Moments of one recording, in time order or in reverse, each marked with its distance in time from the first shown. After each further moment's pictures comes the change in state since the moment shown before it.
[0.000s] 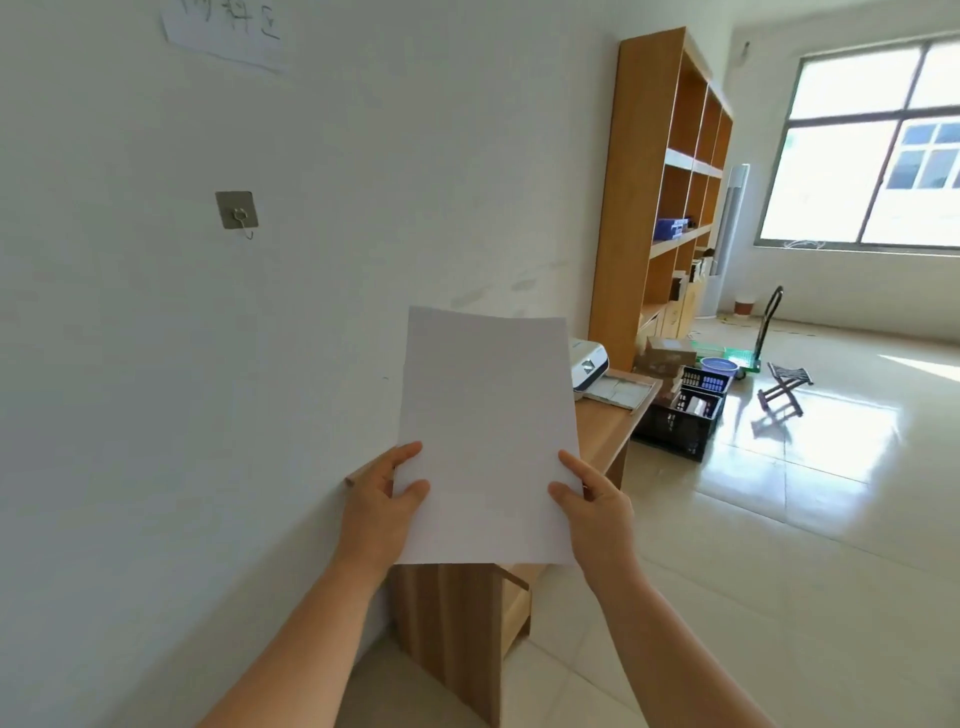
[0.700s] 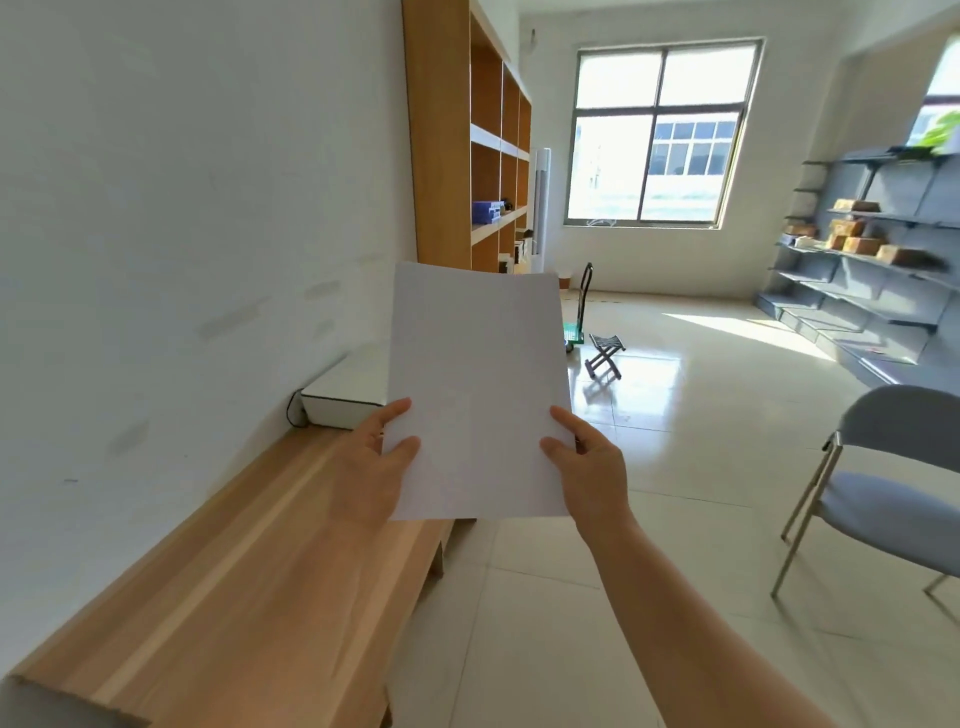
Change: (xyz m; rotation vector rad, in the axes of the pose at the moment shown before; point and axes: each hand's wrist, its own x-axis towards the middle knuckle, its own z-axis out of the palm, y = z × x) left_hand 0.240 0.001 0.339 -0.289 -0.356 0.030; right_hand 0.287 0.010 -0.197 -0.074 0.390 -0.055
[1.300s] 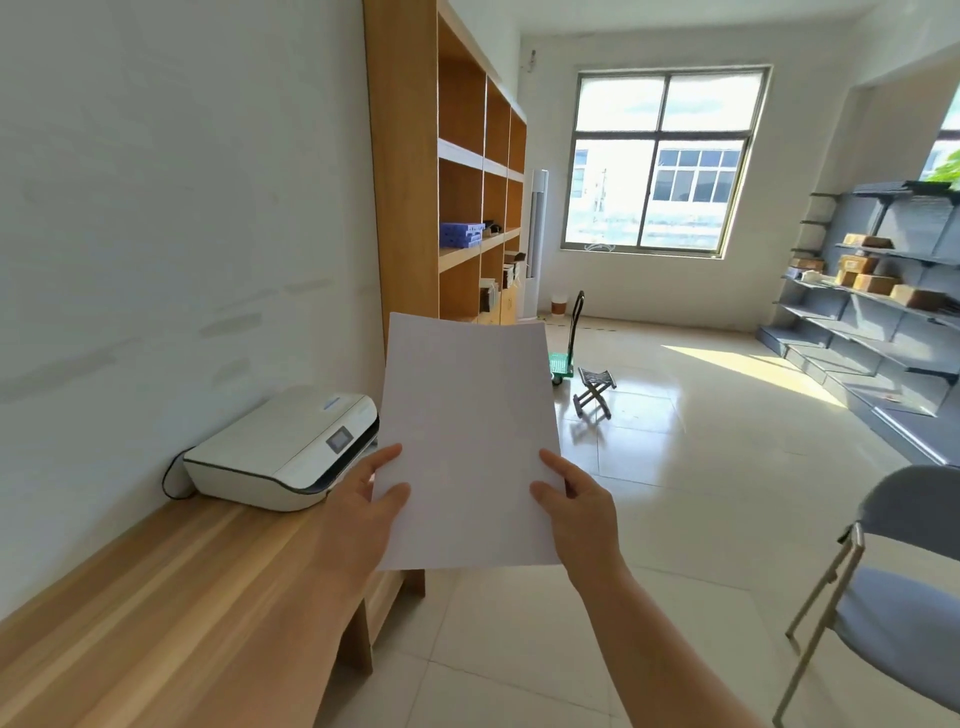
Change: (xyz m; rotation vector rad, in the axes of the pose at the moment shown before) left_hand 0.207 -0.080 0.223 0.079 0.014 -0.063; right_hand 0.299 0.063 -0.097 -0.024 -0.047 0.038
